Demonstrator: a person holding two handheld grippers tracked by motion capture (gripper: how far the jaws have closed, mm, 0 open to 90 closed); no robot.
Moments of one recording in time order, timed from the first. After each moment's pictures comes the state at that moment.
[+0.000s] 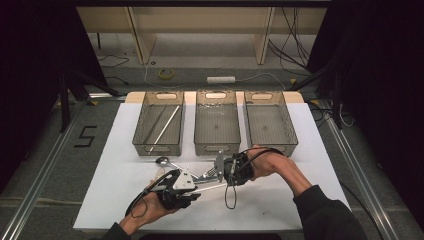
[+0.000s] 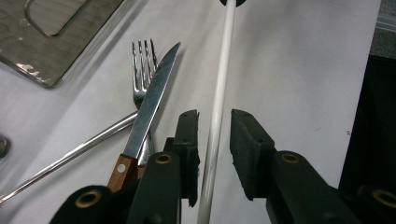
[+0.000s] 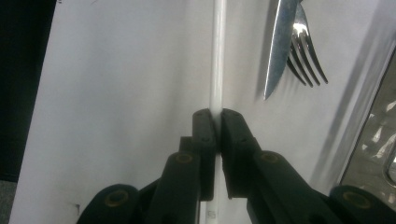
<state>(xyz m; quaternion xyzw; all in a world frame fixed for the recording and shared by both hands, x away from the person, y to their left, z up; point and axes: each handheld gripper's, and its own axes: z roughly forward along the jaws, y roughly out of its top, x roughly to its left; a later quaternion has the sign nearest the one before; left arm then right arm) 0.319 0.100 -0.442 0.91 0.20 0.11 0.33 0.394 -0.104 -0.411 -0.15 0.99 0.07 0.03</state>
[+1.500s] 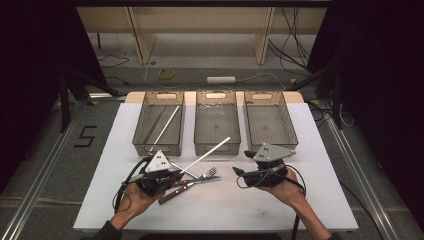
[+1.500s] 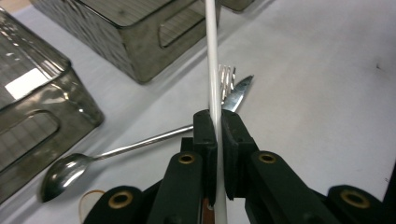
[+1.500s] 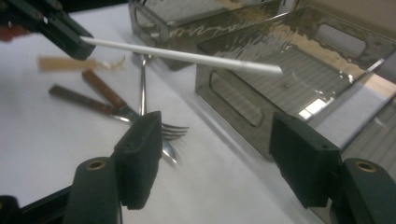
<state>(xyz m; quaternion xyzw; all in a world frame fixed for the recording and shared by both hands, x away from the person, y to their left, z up) 0.338 0.150 -0.424 0.84 0.32 0.14 0.41 0.352 -0.189 -0.402 0.26 0.84 0.44 0.19</state>
